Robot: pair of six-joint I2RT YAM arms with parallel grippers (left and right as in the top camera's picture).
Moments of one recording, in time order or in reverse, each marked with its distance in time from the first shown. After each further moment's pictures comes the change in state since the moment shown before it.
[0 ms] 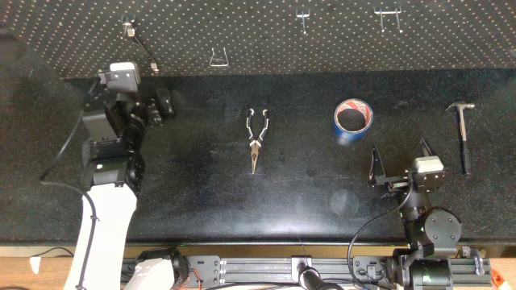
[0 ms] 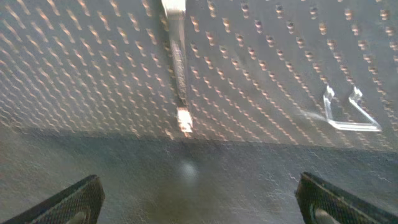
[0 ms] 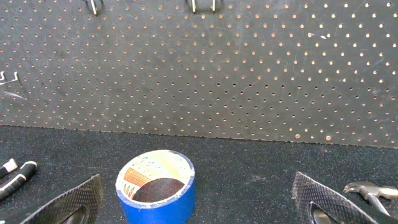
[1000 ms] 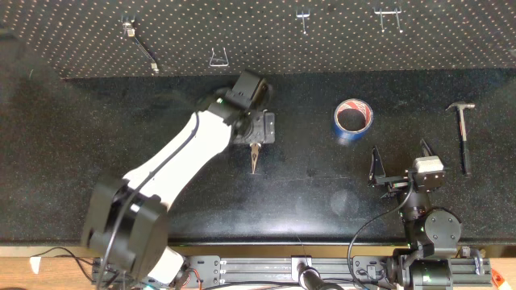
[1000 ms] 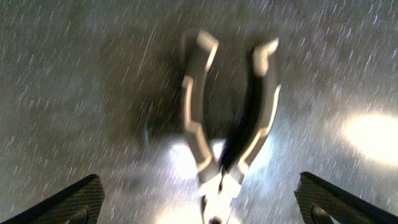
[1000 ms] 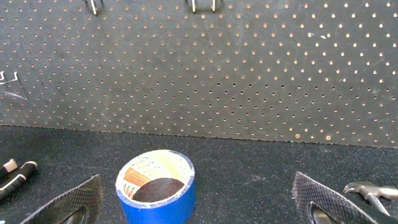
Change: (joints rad) left arm -0.634 0.600 0.470 -0.688 -0.118 -0.522; right arm 0.000 0.000 0.000 0.000 0.000 0.000
